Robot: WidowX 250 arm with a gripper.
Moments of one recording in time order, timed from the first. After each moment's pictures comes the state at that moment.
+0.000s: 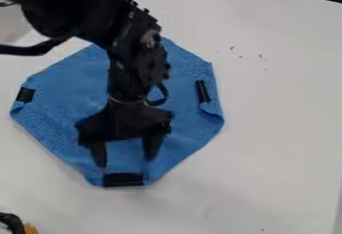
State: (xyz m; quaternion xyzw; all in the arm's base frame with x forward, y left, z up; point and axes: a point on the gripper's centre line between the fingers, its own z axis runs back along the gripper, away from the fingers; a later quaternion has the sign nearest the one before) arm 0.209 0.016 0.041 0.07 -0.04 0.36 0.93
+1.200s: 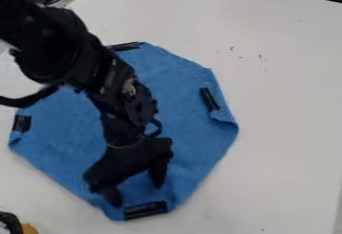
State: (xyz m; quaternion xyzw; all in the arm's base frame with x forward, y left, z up) arm 0.173 -0.040 -0.005 -0.02 0.00 0.44 0.90
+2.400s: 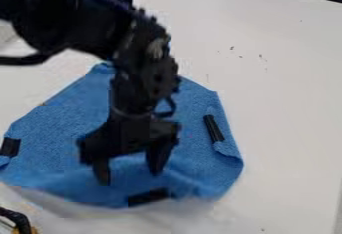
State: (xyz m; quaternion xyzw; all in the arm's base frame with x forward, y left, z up) arm 0.186 -0.021 0.056 0.07 -0.04 0.37 0.92
